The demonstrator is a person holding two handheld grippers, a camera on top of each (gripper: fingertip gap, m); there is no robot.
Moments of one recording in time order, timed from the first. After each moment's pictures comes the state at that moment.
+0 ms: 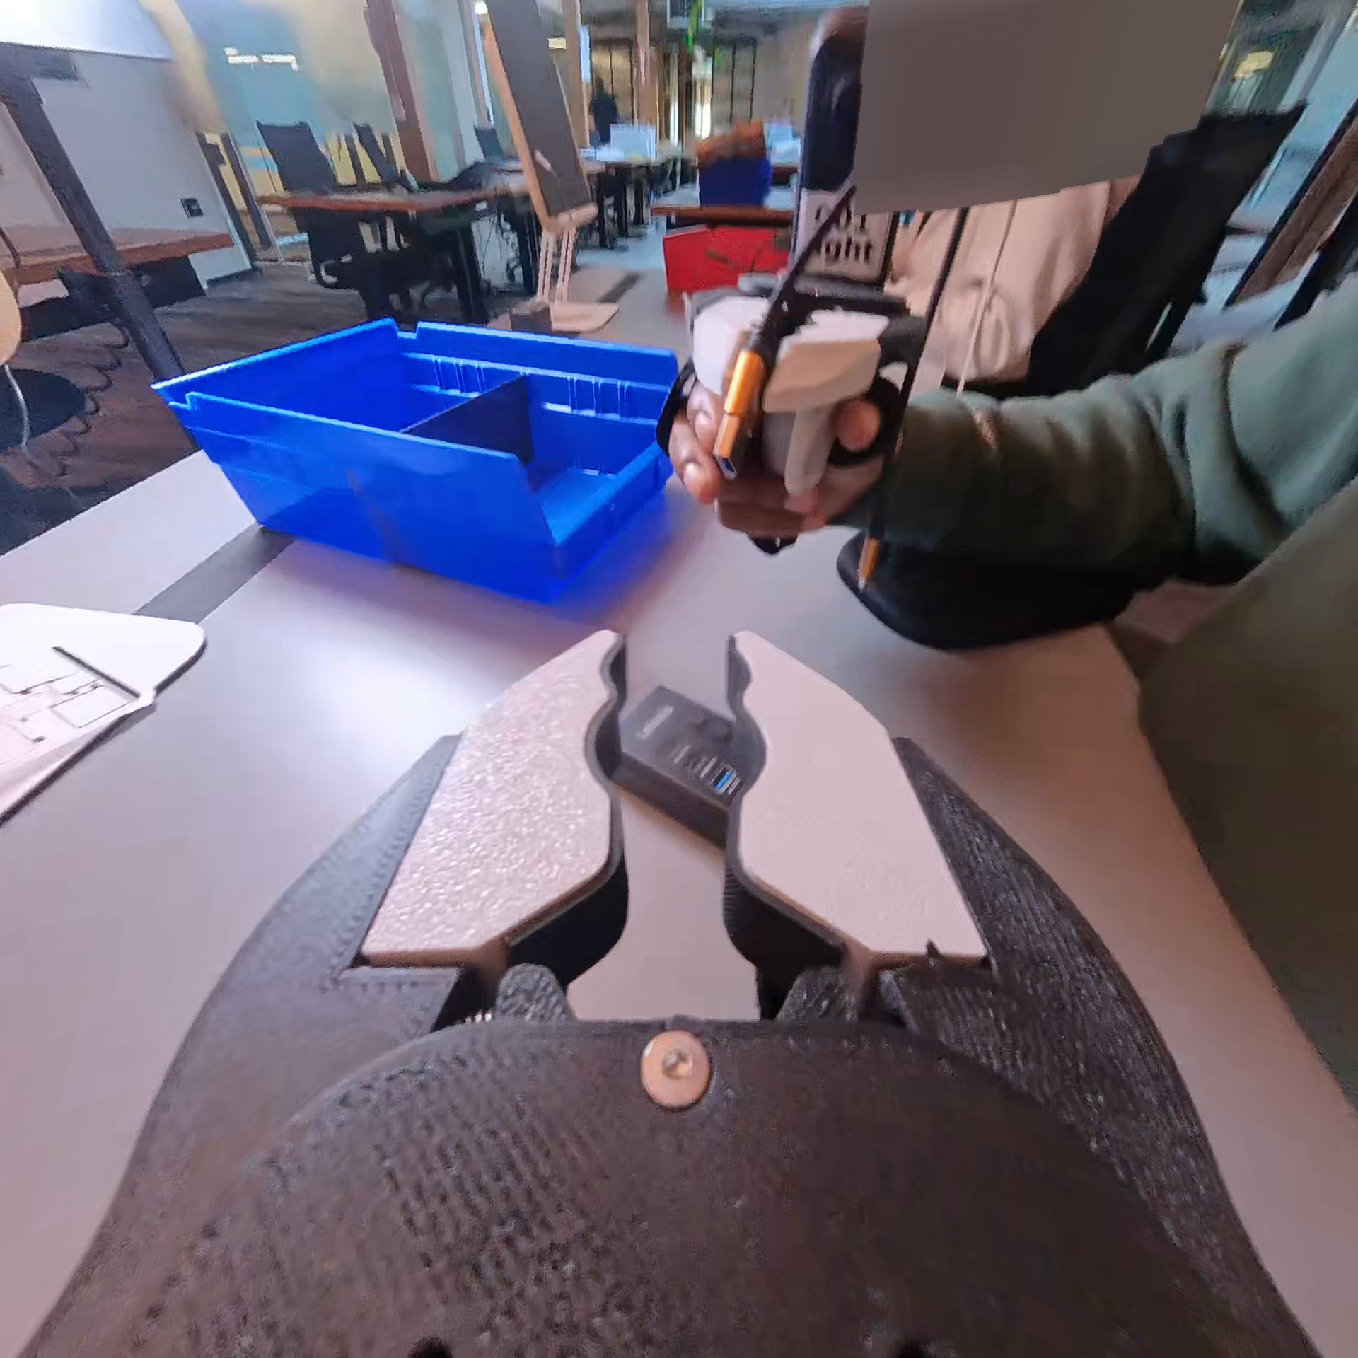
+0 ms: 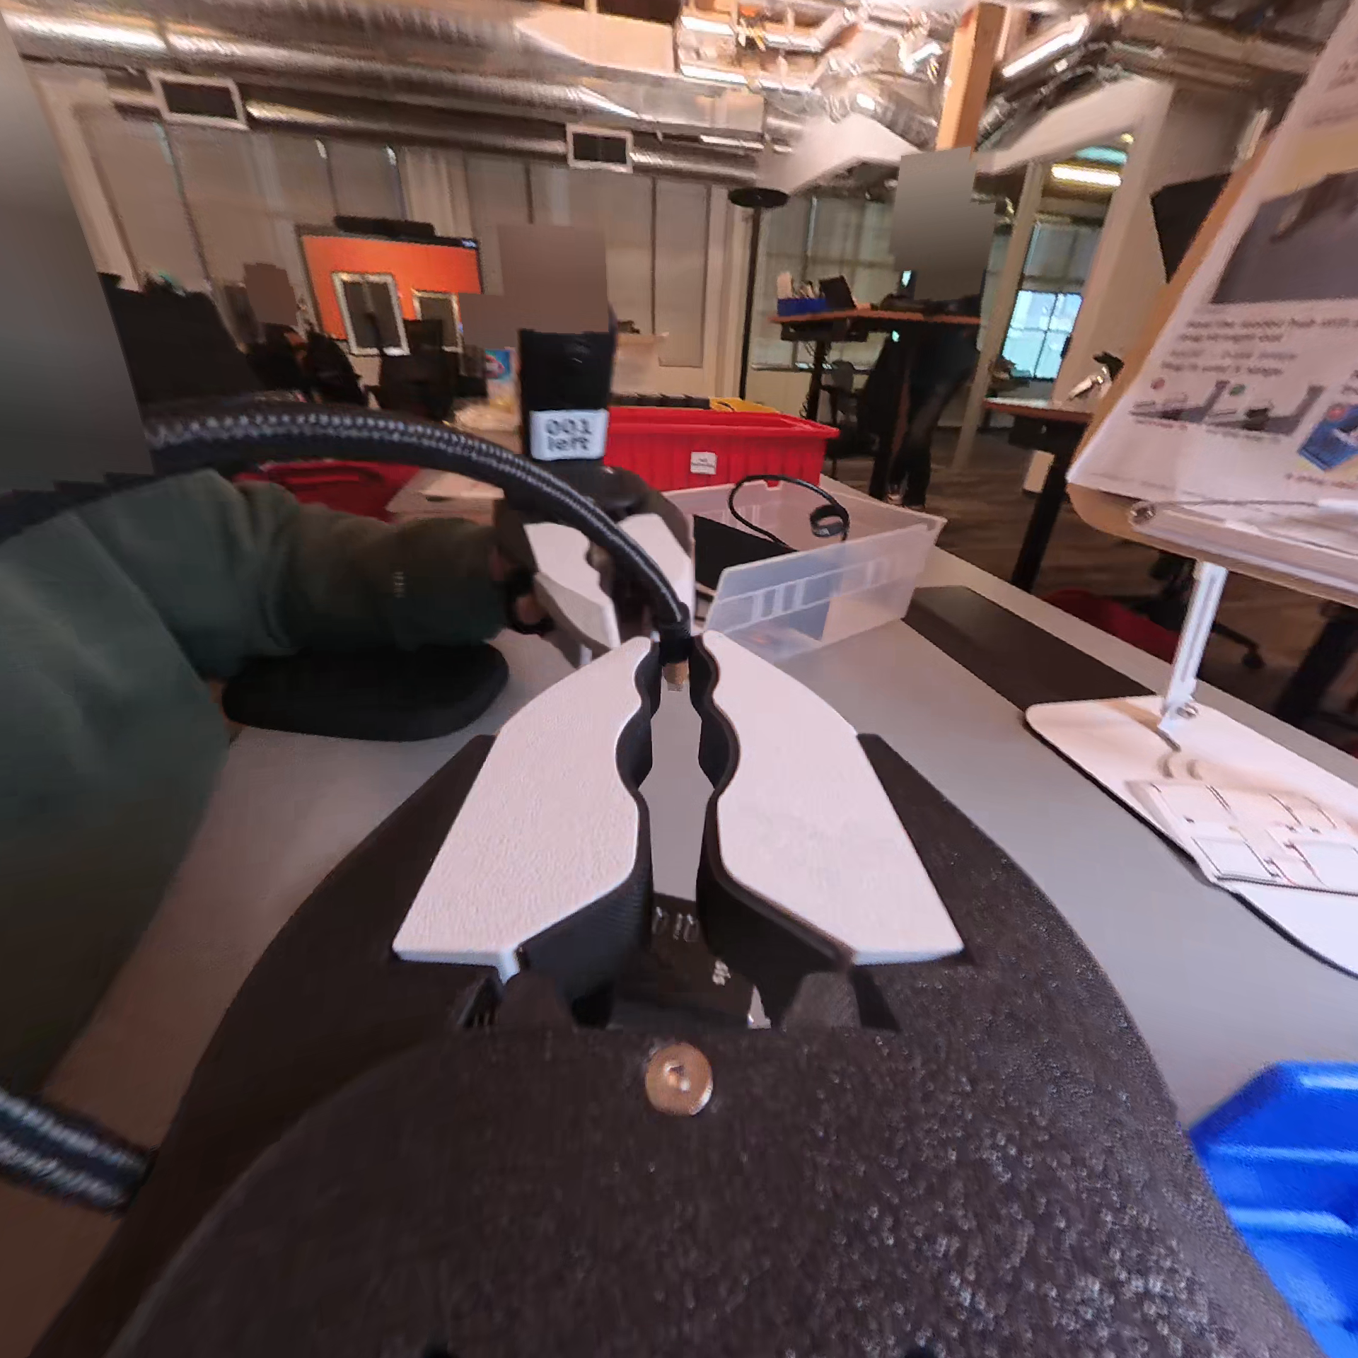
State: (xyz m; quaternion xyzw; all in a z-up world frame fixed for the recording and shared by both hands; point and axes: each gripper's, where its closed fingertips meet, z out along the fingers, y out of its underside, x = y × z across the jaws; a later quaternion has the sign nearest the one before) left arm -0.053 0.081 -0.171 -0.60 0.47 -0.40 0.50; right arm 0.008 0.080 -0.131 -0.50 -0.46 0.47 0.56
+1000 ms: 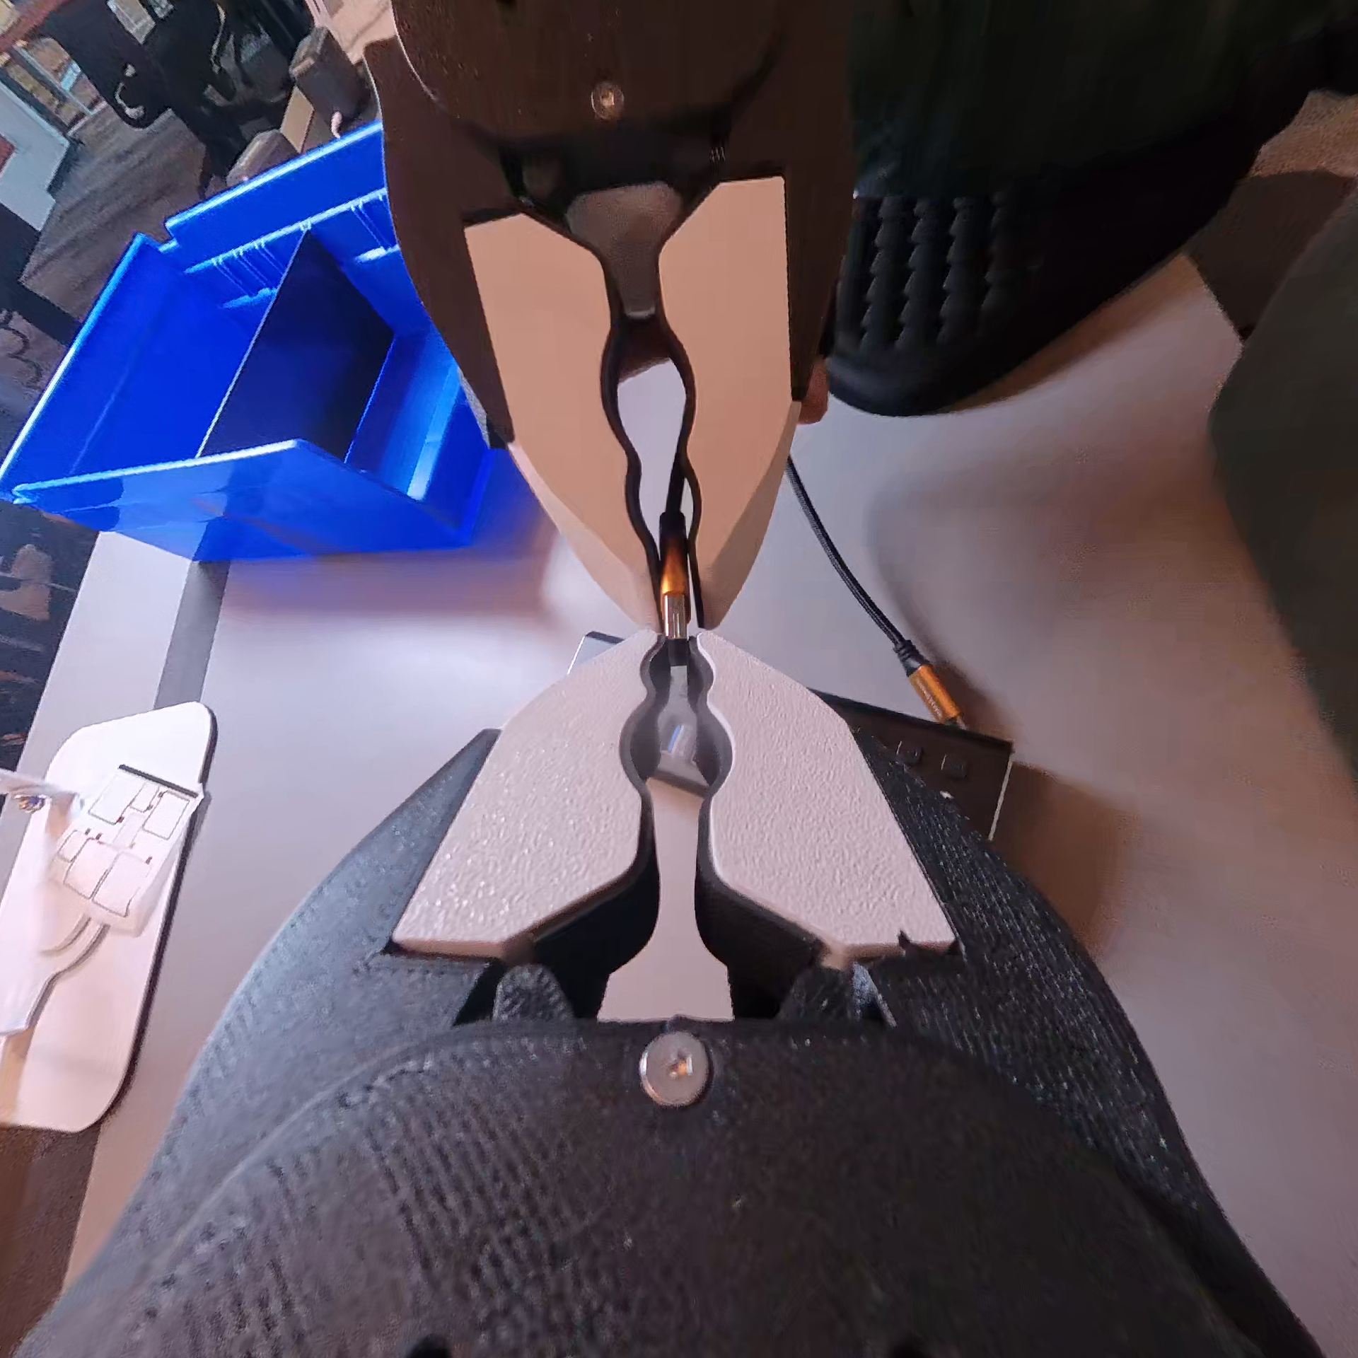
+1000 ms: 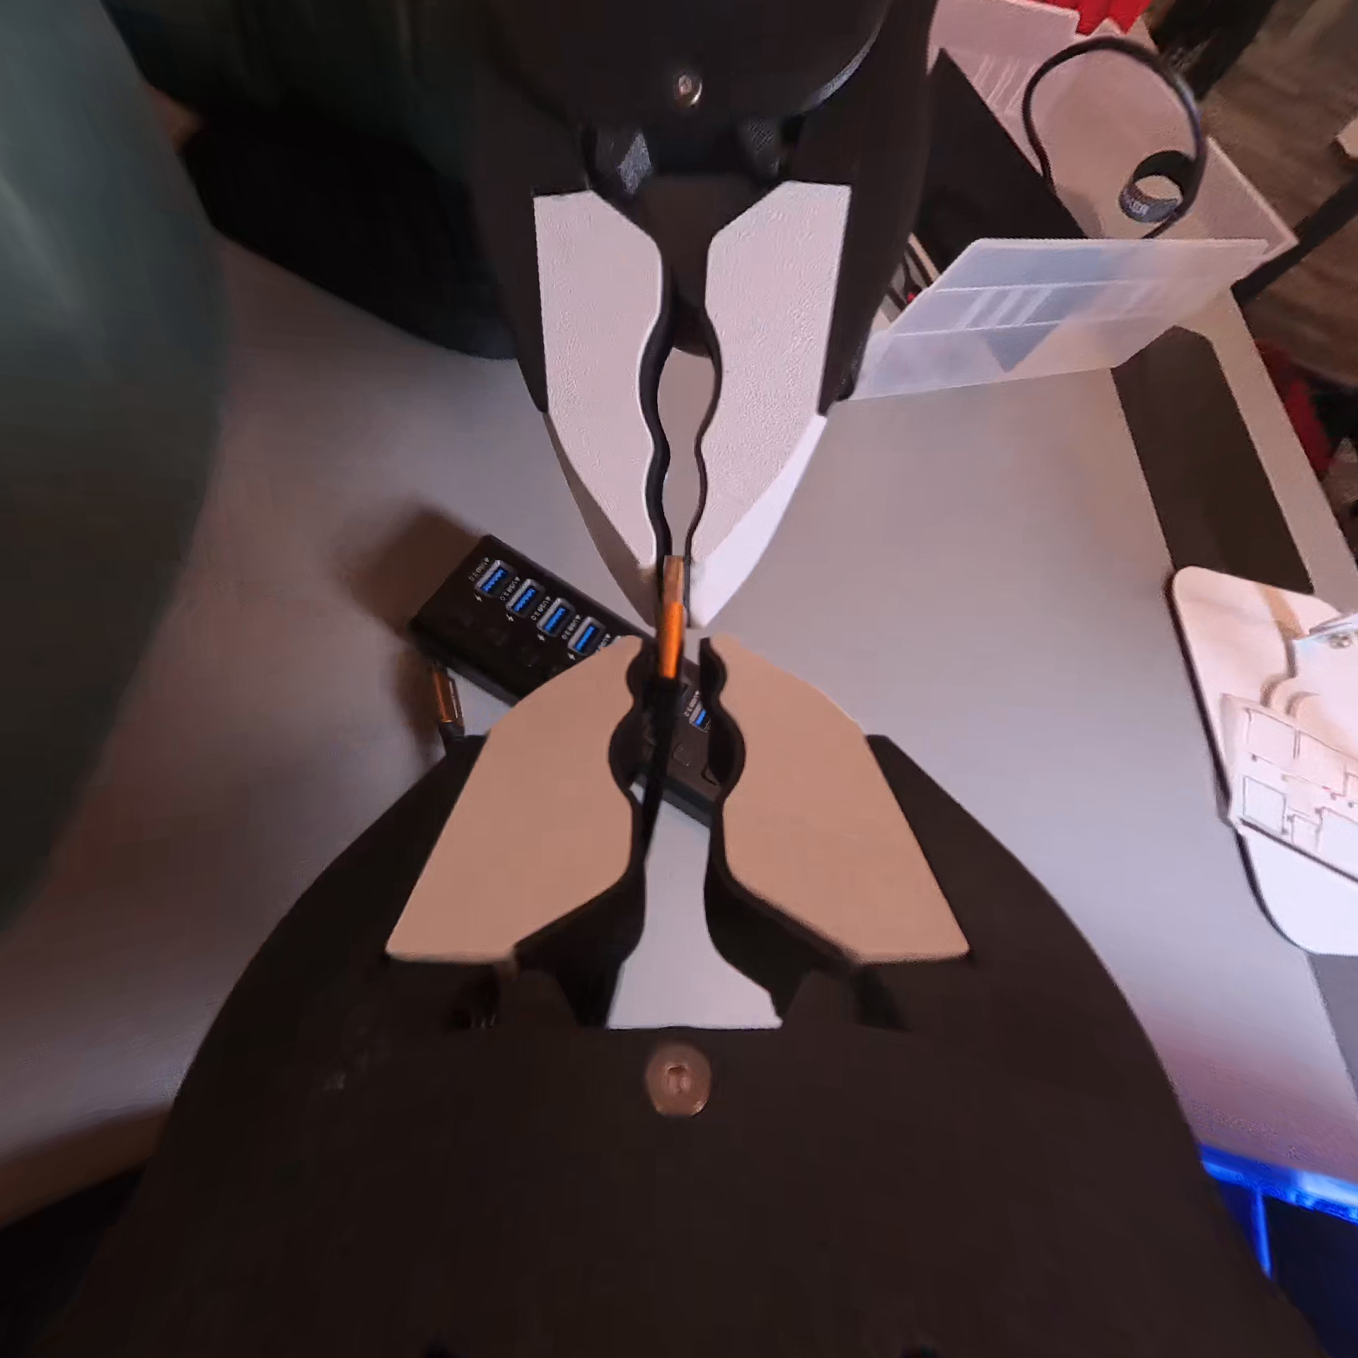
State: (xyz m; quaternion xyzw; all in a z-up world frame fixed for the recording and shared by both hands) left arm -0.009 0.041 -0.206 -0.57 0.68 -0.20 0.42; right arm -0.014 0.041 -0.206 -0.54 -0.70 0.25 0.39
